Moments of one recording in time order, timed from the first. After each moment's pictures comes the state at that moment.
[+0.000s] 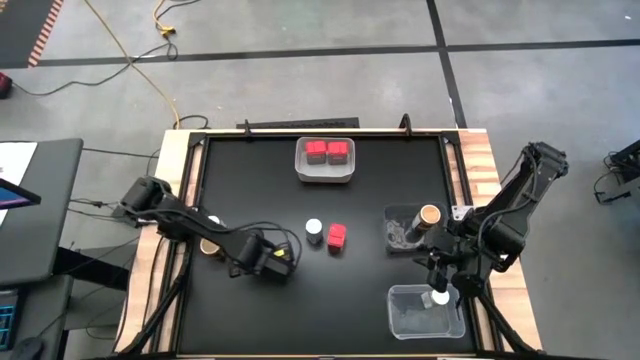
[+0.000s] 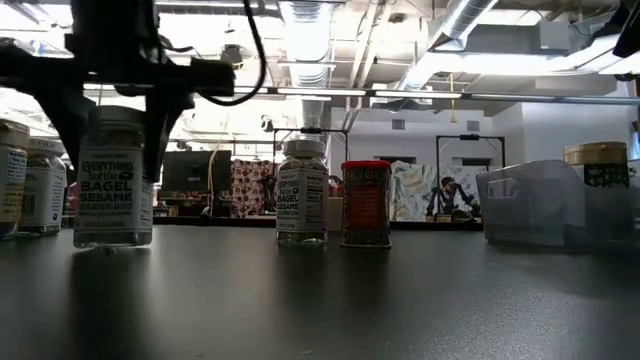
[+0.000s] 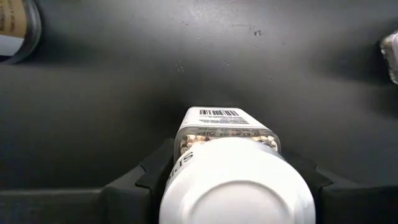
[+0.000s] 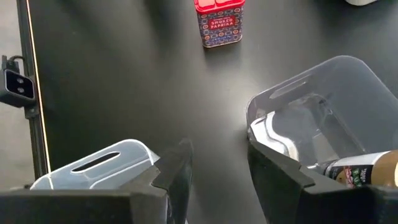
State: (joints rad) left arm -0.42 1.73 1.24 -1.04 -0.15 -2.24; right arm 0.89 1.10 0.98 -1.06 0.60 1.18
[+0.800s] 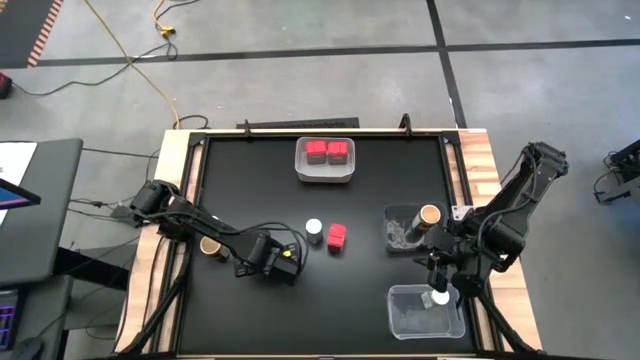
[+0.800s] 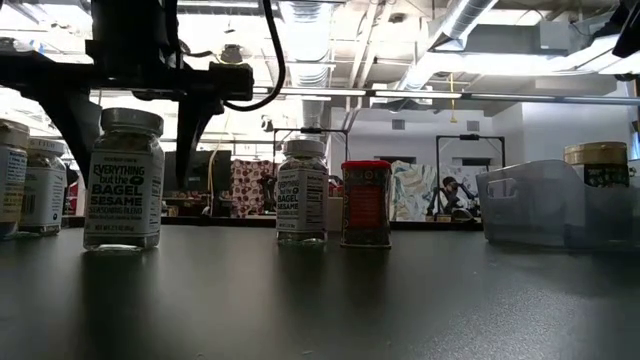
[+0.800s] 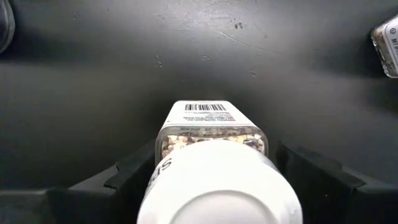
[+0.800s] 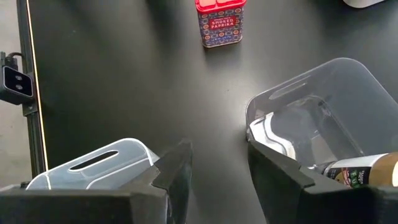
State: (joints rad) left arm -0.40 1.79 1.31 -1.04 -0.16 -2.19; right arm 0.89 1.10 0.98 -1.06 0.60 1.17
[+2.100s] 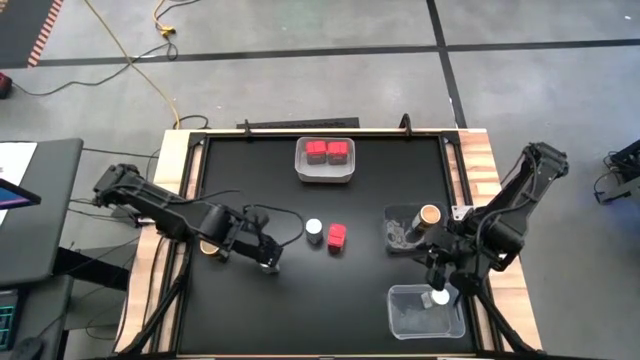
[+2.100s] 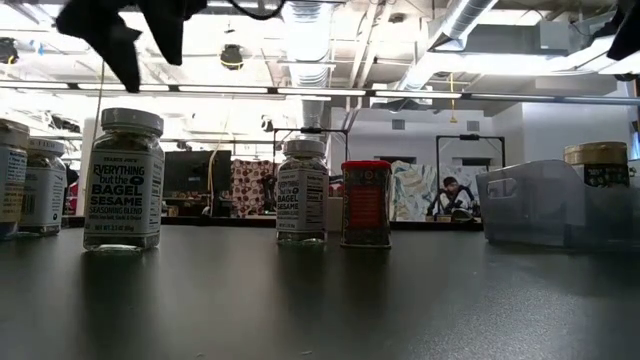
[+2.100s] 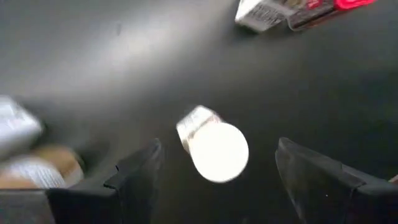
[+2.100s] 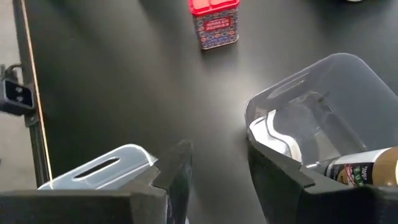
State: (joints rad) left arm -0.38 1.44 1.31 -1.11 -0.24 -1.40; right arm 0.87 1.10 0.98 -1.06 0.61 1.22
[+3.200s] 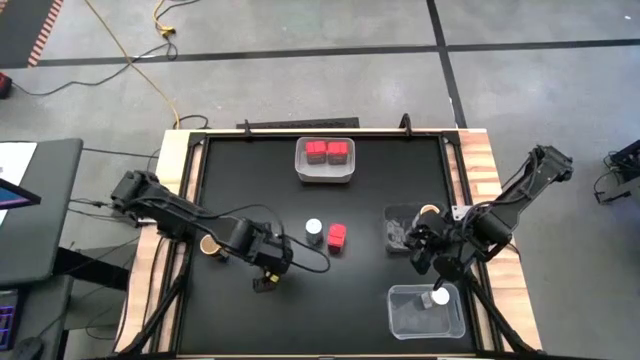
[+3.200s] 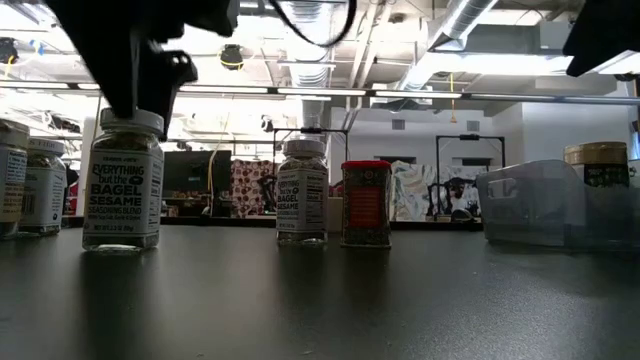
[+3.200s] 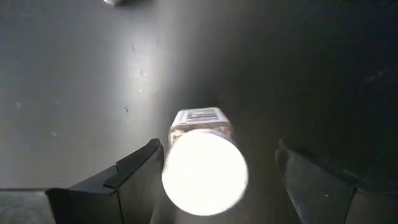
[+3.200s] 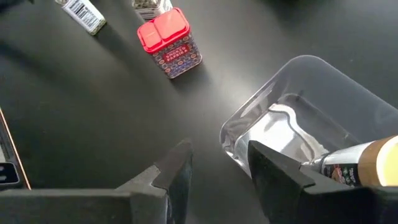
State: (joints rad) left arm -0.37 1.61 1.29 -0.99 -0.09 -0.49; right arm 0.72 1.10 0.98 -1.06 0.61 1.34
